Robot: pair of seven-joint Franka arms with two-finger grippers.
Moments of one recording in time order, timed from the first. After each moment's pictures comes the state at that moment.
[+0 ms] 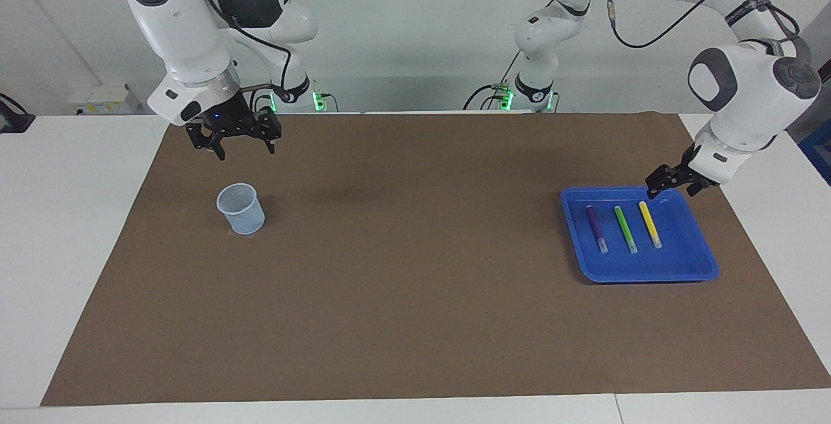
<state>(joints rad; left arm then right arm) 0.49 0.15 -0.44 -1.69 0.09 1.77 0.00 0.05 -0.01 0.03 -1.71 0.00 1.66 -0.03</state>
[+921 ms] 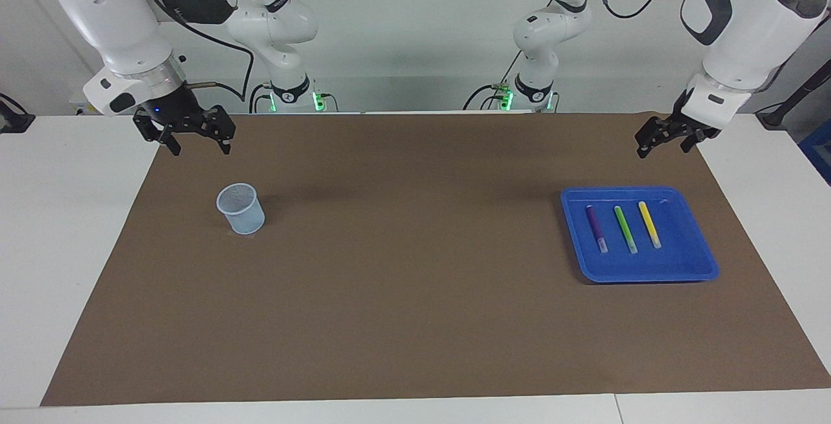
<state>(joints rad) 0.19 -0.02 -0.18 -1.64 0.04 1.57 -0.02 0.04 -0.01 -0.07 -1.68 0.00 1.66 -0.03</state>
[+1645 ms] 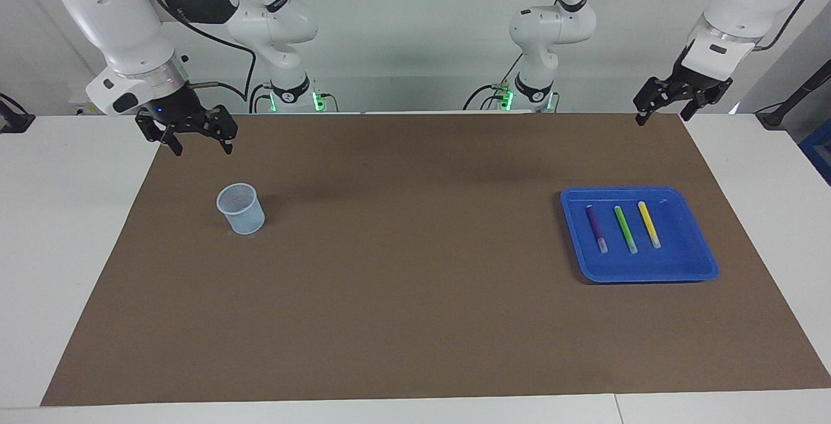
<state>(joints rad) 0.03 -0.08 -0.03 -1.66 0.02 1.56 -0.02 0.04 -0.01 -0.05 -1.68 0.00 1.66 -0.03</state>
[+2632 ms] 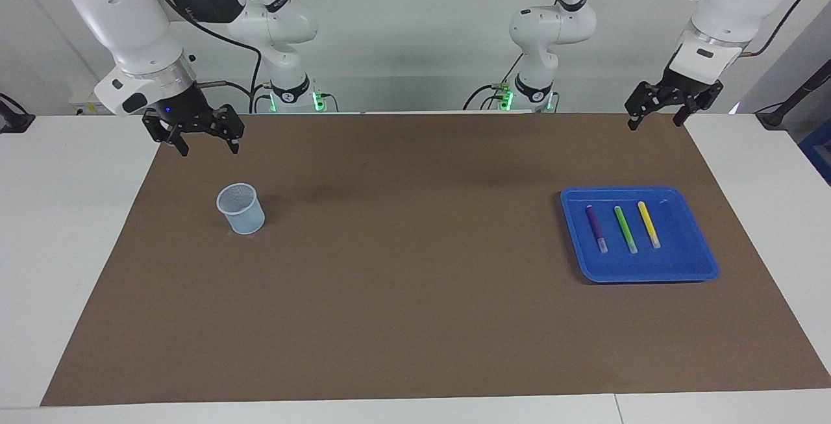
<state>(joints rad) 0.02 -0.10 -0.04 -1.69 0.02 1.58 -0.02 0.04 -0.01 -0.04 -1.68 0.00 1.66 -0.03</state>
